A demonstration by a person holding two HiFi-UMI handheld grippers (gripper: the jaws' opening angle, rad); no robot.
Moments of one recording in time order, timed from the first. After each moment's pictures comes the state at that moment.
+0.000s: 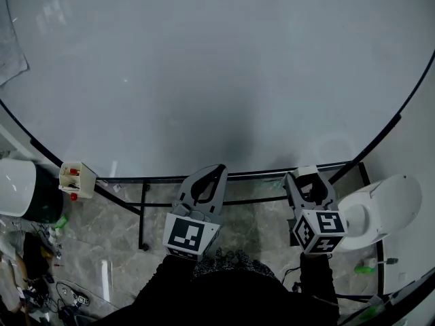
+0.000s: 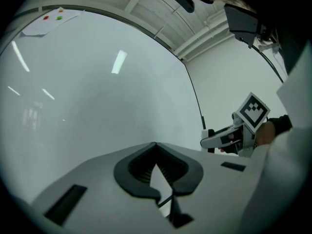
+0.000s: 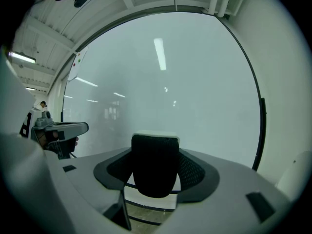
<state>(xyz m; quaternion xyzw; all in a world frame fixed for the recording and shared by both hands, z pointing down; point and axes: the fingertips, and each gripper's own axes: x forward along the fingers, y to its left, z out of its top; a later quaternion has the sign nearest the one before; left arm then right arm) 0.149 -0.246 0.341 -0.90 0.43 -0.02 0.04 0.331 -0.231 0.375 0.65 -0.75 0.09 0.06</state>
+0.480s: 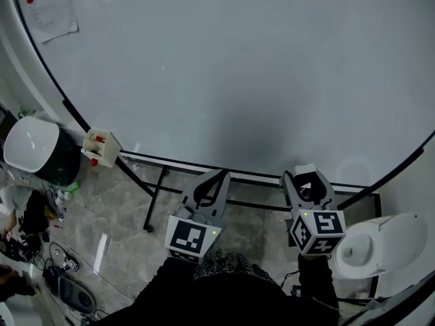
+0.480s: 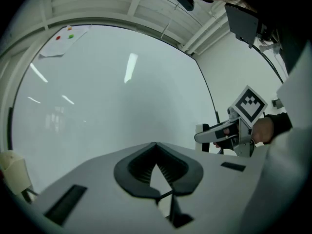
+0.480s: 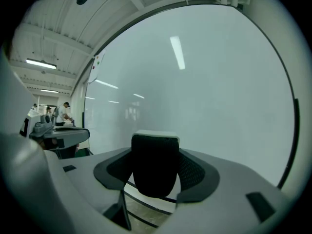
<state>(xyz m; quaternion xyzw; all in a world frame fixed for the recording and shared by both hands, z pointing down) 0.108 -0.217 0.344 -0.85 0.53 -0.03 0.03 0.272 -0.251 0.360 0.55 -0.83 0.07 0.07</state>
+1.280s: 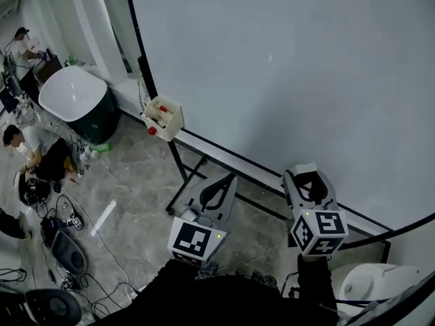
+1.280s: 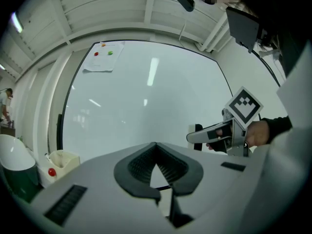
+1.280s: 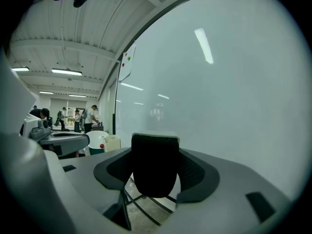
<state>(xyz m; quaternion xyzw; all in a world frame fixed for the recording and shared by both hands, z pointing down) -0.046 -0.153 0.346 -0.77 0.64 -0.02 0.03 0.081 -0.238 0.351 0.41 -0.91 0.05 0.07</state>
